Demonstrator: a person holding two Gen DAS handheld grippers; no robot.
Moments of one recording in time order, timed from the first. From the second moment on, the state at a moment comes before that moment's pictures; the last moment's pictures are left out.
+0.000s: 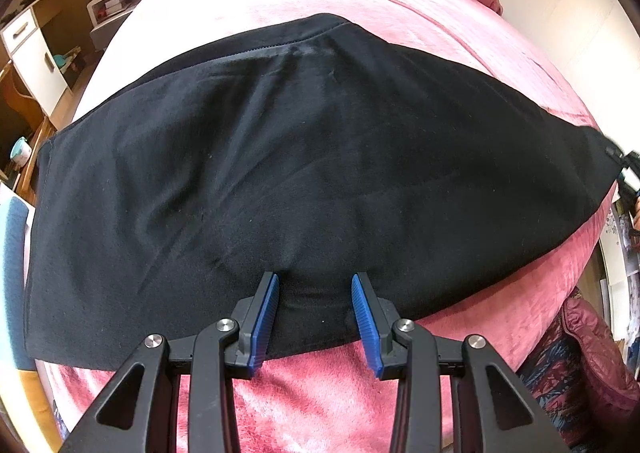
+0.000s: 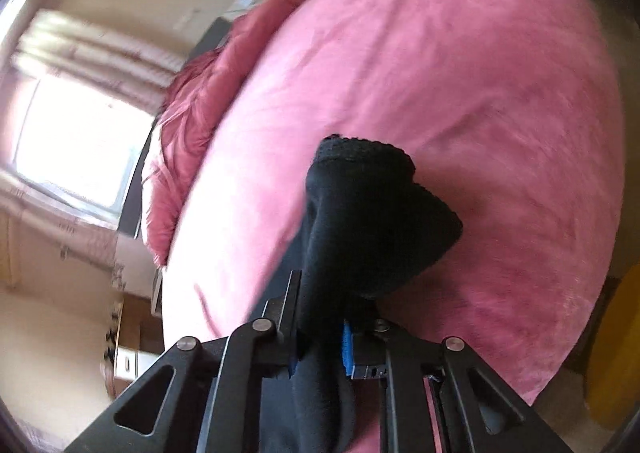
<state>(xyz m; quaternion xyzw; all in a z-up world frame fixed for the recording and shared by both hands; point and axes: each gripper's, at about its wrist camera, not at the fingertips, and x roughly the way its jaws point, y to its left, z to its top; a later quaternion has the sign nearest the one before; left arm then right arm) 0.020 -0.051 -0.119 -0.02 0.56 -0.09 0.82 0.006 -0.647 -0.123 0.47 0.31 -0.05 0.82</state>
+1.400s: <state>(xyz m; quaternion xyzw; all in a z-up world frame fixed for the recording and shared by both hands) 0.102 -0.022 -0.089 -0.32 0.56 -0.23 0.73 0.004 -0.294 -0.105 0.07 0.51 0.27 0.81</state>
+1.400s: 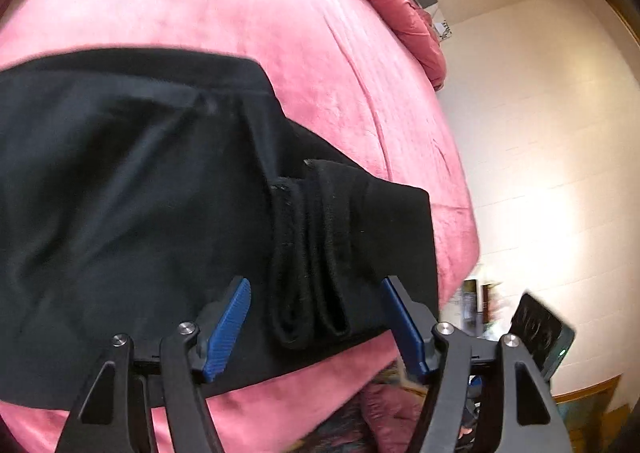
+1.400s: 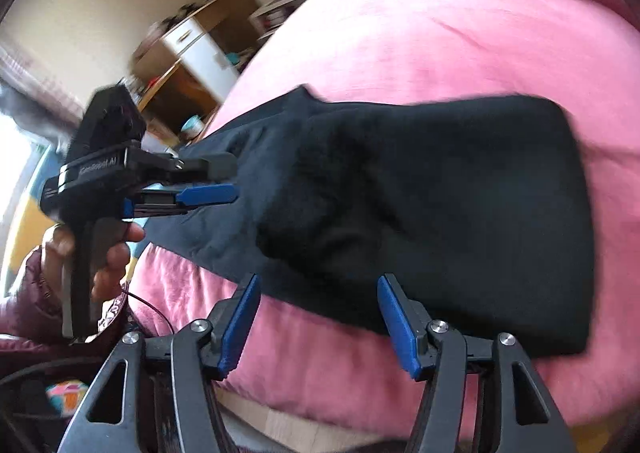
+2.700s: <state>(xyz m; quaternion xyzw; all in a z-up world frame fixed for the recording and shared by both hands) 0.098 -0.031 -0.109 -0.23 0.58 -0.18 0.76 0.005 -0.406 -0.171 0.07 0.54 -0.02 0.84</state>
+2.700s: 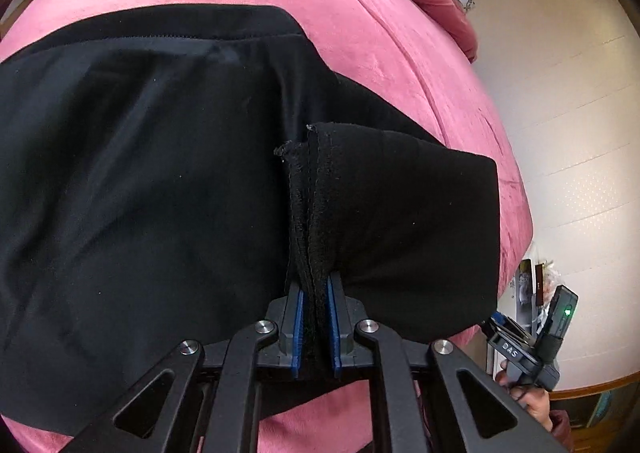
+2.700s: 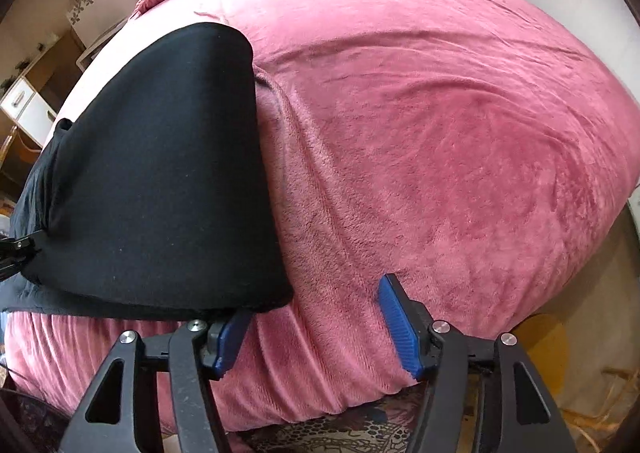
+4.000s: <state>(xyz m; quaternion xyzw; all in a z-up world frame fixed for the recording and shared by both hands) 0.061 -0.111 -0.100 -0.03 0.50 -0.11 0.86 0.115 -0.252 -0.125 -0.06 0.53 0.20 0.82</state>
